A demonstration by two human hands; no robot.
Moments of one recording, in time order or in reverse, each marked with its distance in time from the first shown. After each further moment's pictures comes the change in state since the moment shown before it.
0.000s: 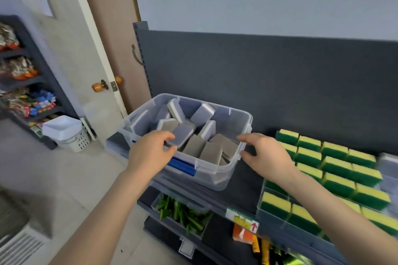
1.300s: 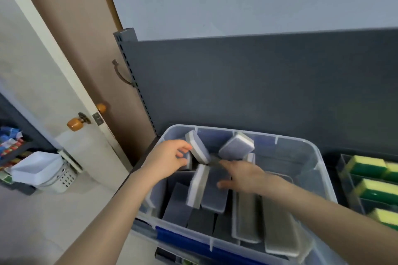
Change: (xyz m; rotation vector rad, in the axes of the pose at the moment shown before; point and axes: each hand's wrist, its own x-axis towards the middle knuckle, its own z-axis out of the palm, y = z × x) left_hand 0.244 -0.130 0.046 -0.212 -0.414 0.167; right_hand 0.226 -0.057 0.154 -0.046 -0.457 0.084
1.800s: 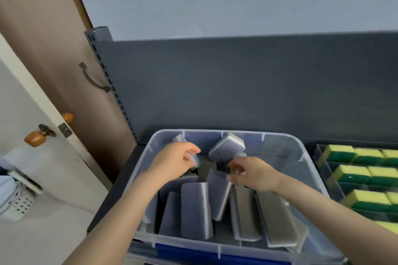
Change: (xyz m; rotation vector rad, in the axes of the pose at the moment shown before) left_hand 0.032 0.006 0.017 -0.046 -0.127 0.152; right_hand -0.025 0.010 -0.014 0.213 0.131 0.197
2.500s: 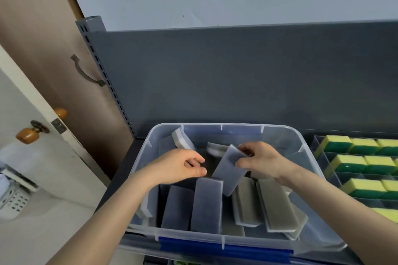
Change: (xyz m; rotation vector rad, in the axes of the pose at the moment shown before) left_hand -0.022 0.009 -0.010 -0.052 -0.357 0.045; right_hand -0.015 -0.007 -0.014 0.468 0.149 0.178
